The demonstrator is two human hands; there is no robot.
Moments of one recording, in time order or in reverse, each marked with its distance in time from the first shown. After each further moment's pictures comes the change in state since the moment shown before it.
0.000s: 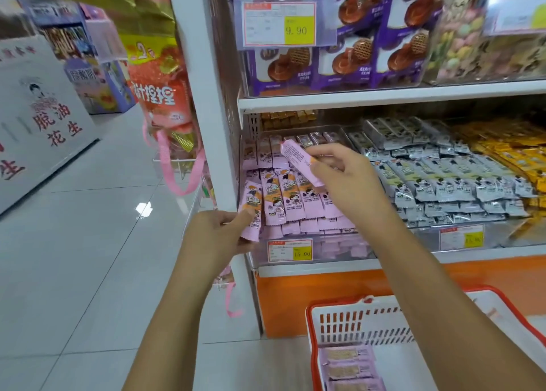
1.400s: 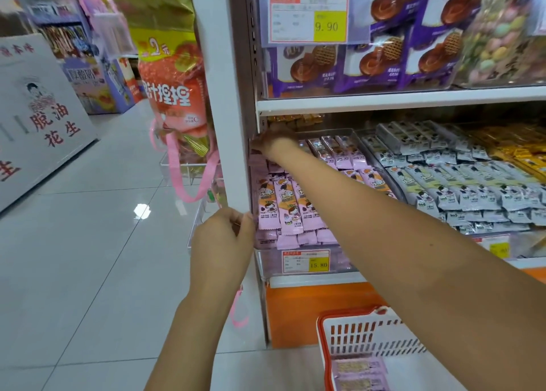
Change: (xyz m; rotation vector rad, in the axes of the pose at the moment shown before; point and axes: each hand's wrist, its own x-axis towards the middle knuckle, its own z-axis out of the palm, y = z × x) left_hand 0.029 -0.026 0.000 0.370 0.246 0.308; right_hand 0.159 -0.008 0.124 -0.533 -0.155 0.084
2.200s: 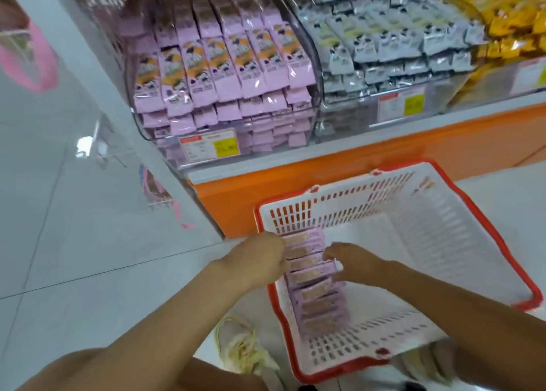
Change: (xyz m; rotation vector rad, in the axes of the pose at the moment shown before) left_hand -0.148 -0.030 0.132 0.639 -1.201 0.418; right_hand -0.310 0.396 0.077 -0.309 -0.726 0.035
